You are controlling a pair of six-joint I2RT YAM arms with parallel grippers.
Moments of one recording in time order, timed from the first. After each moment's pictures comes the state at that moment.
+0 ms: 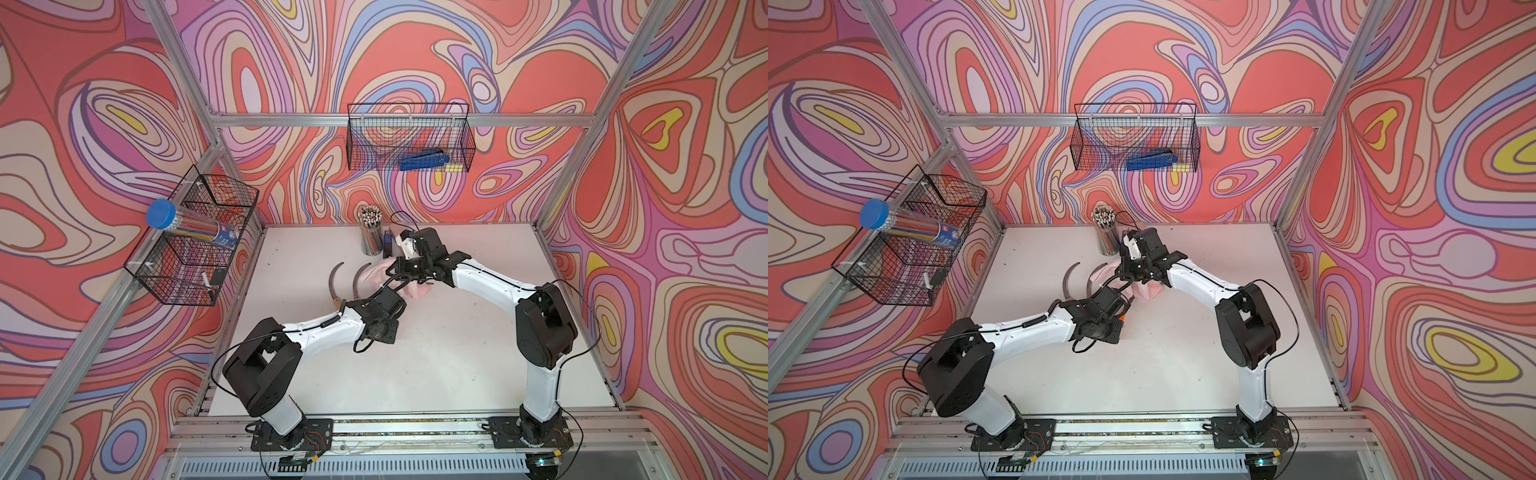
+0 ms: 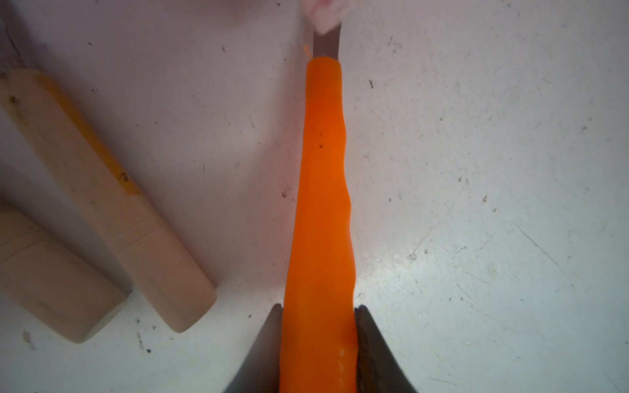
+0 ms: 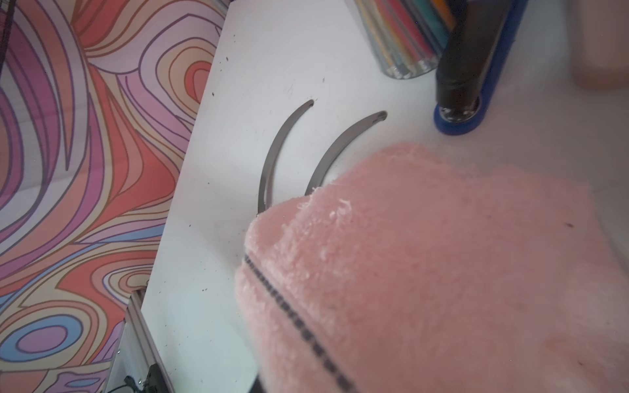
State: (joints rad) left arm -0.77 1.62 0.97 -0.52 -0.09 -0.50; right arm 0.58 1.95 1.53 -0.30 -0.43 0.51
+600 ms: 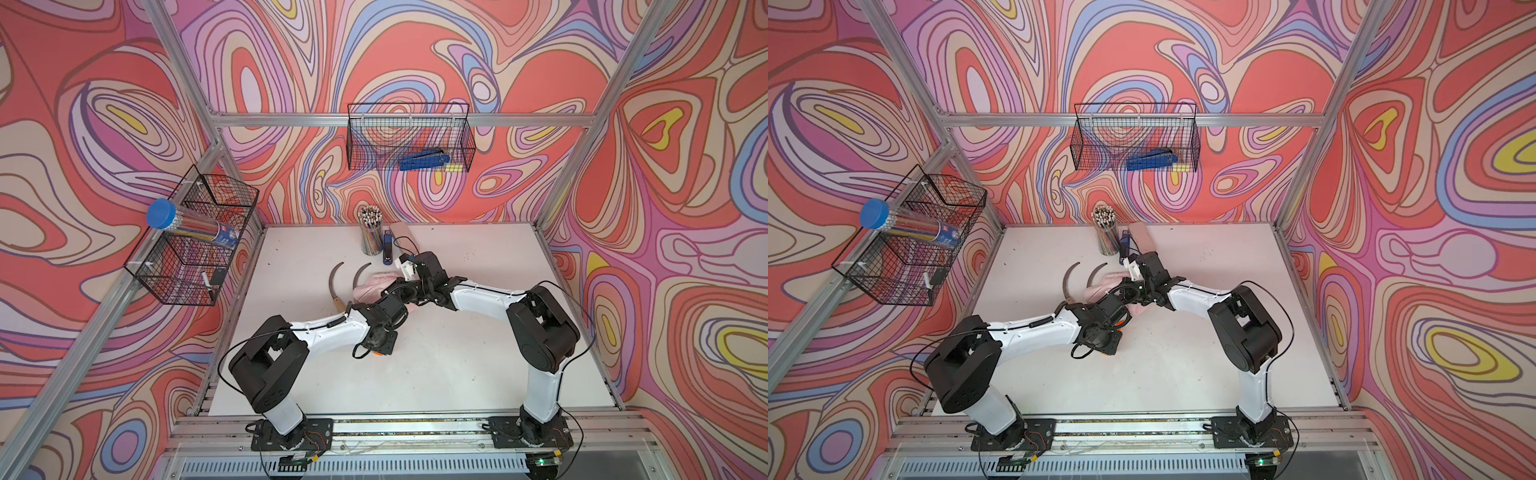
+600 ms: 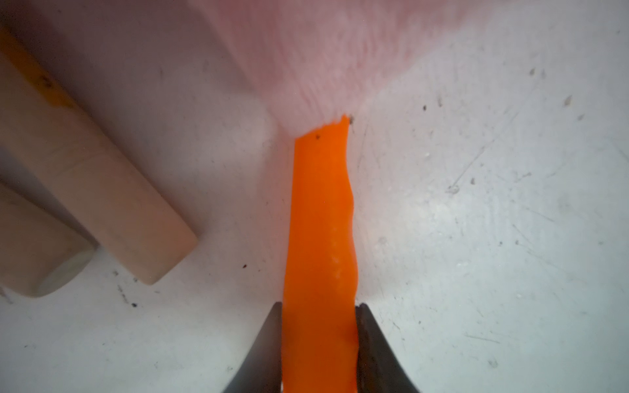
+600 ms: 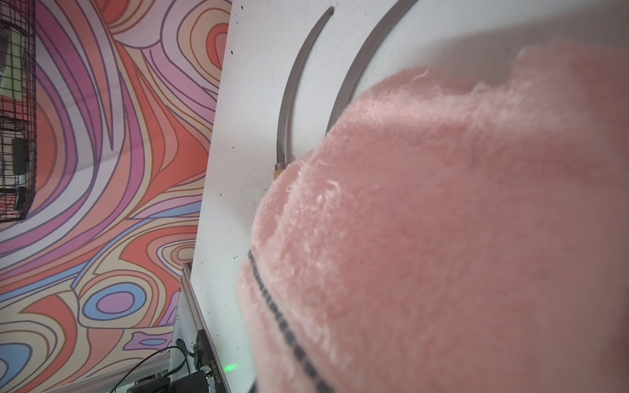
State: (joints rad) left arm -0.80 1.65 0.96 -0.64 -0.08 -0.47; right arm 0.62 1.91 1.20 0.04 -0.55 0.72
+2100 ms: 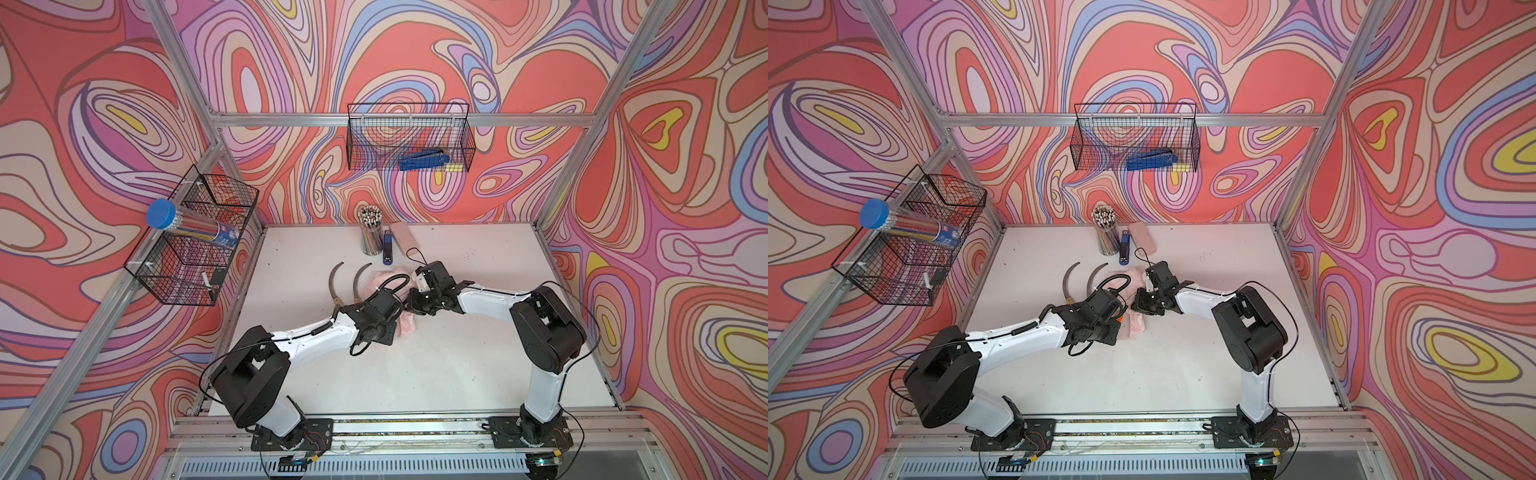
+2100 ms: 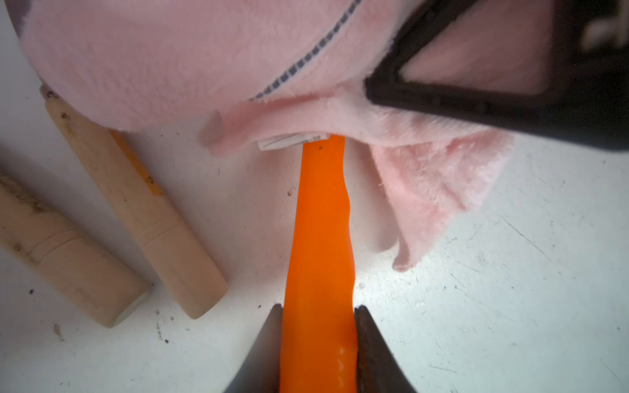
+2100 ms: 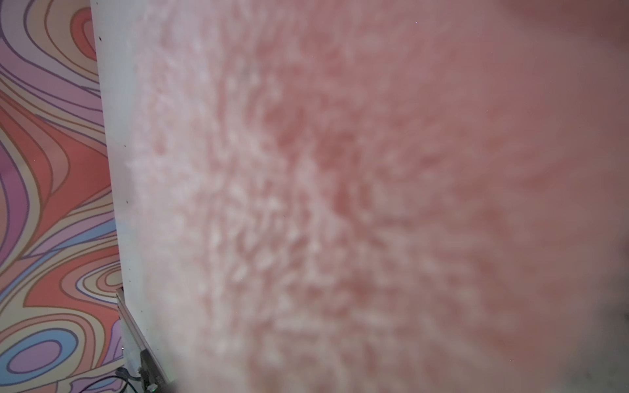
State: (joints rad) left arm -0.78 1.54 0.91 -0.48 -0.13 -0.48; right arm 0.59 1.90 1.14 -0.16 -0.40 0.68
